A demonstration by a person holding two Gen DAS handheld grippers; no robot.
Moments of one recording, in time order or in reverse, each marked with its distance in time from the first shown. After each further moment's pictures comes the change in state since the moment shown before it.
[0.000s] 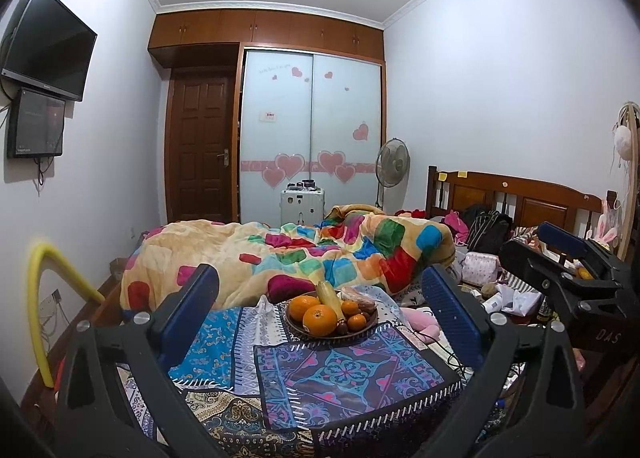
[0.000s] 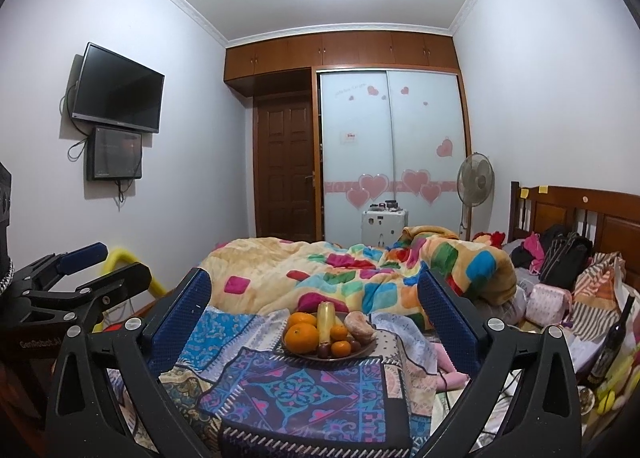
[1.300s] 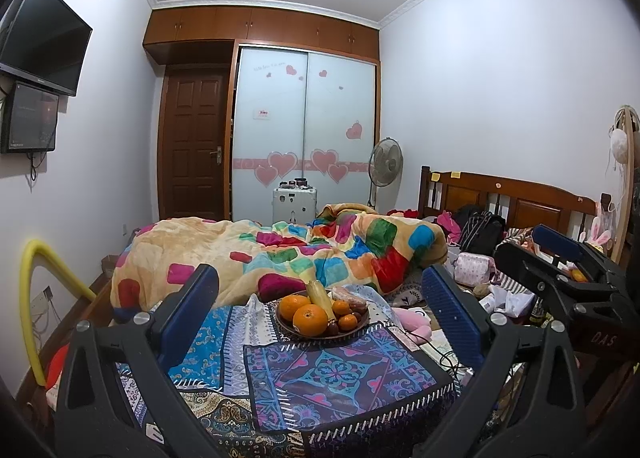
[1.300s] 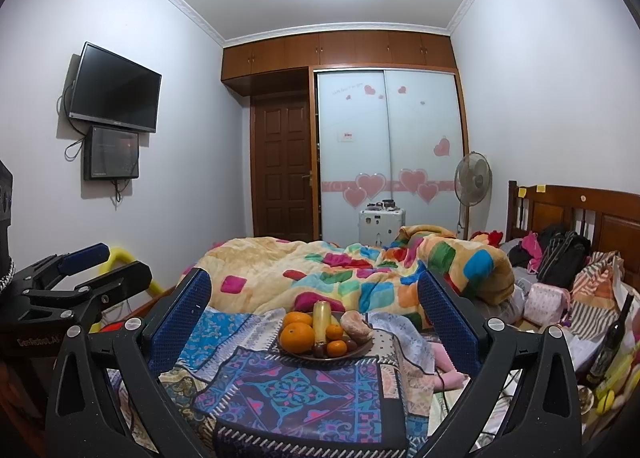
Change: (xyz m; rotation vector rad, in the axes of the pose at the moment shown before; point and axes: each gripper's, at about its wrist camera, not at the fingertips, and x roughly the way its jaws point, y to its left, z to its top) left arm 0.007 -0.001 -0.001 -0.007 0.006 -0.027; right arm 0.003 -0.007 0.000 0.007 0.001 -0.003
